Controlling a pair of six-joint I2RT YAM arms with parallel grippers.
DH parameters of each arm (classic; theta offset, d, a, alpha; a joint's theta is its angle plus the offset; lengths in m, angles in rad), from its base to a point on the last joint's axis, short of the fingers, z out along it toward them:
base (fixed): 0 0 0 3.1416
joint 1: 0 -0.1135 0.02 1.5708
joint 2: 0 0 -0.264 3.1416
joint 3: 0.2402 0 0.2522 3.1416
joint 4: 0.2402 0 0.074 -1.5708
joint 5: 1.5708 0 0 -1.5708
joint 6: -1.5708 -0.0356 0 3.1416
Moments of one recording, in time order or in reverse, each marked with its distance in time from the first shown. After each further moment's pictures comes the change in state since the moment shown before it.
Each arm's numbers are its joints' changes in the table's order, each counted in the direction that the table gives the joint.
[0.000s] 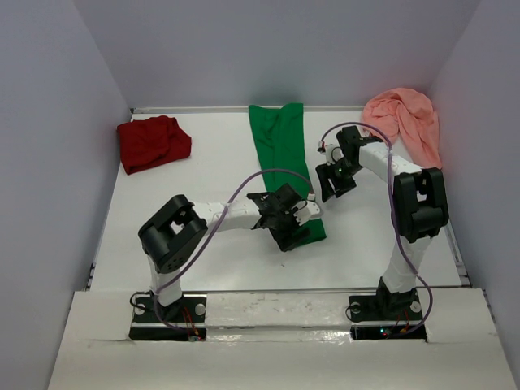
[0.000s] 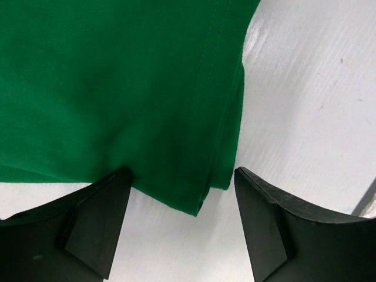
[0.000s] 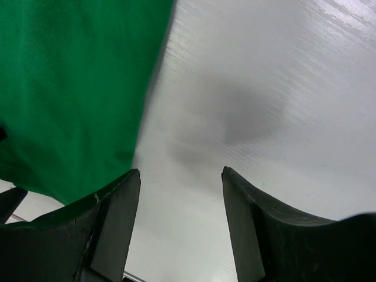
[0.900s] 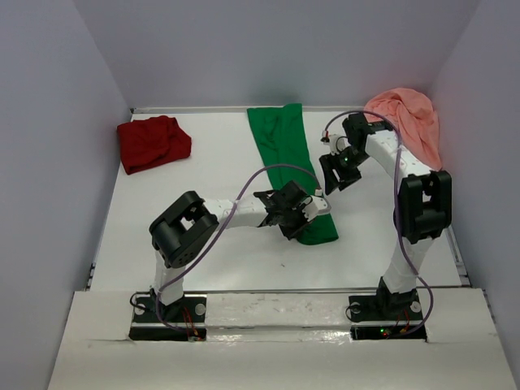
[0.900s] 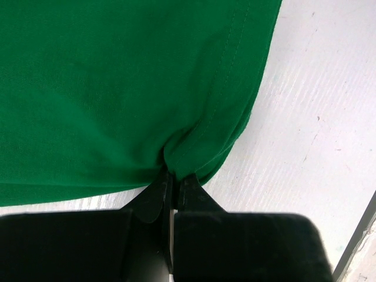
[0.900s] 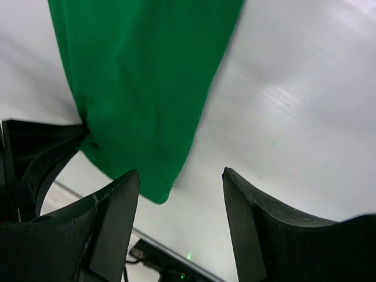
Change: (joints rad) left arm 0.000 0.095 0.055 -0.122 0.079 0.023; right arm 0.021 -0.020 0.173 0.213 -0.040 0.034
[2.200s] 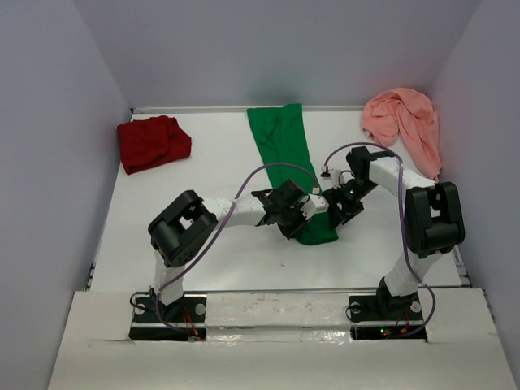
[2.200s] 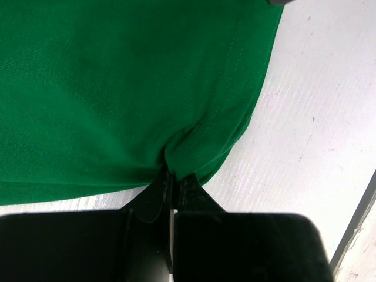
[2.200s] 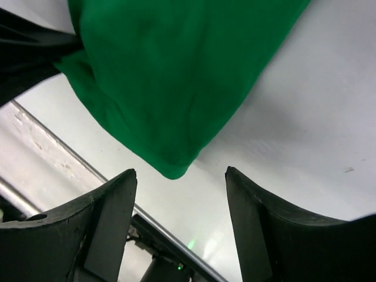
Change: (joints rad) left arm -0.020 -0.005 -0.013 -0.017 0.034 0.022; right arm 0.006 -0.134 -0.417 -0.032 -0.139 0.186
